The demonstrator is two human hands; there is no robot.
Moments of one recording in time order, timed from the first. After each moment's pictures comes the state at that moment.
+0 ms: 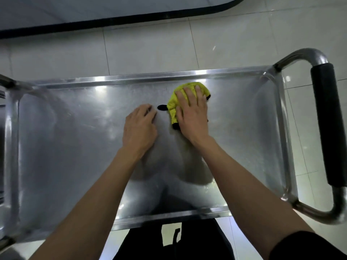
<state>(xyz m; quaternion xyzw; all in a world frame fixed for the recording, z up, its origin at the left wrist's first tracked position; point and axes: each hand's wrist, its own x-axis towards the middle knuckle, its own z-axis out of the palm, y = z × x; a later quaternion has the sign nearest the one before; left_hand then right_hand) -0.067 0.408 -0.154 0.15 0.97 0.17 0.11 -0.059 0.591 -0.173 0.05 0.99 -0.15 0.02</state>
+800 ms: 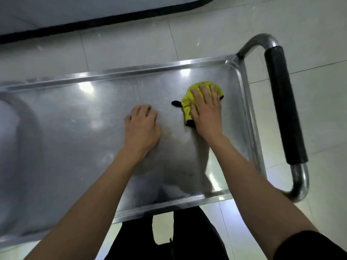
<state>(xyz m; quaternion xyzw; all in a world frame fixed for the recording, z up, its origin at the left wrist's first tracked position) -0.027 0.493 -0.144 0.18 0.97 0.12 0.14 -0.003 0.717 -0.177 0.10 0.98 -0.16 -0.01</state>
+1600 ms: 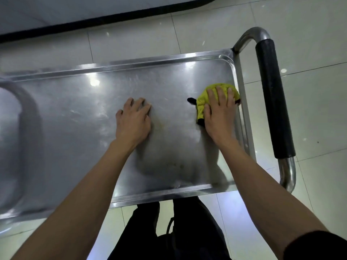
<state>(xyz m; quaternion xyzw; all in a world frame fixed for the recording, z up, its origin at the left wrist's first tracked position) -0.012 0.501 -0.143 0.17 0.97 0.07 0.17 0.047 0.771 -0.175 0.16 0.98 -0.12 -0.02</state>
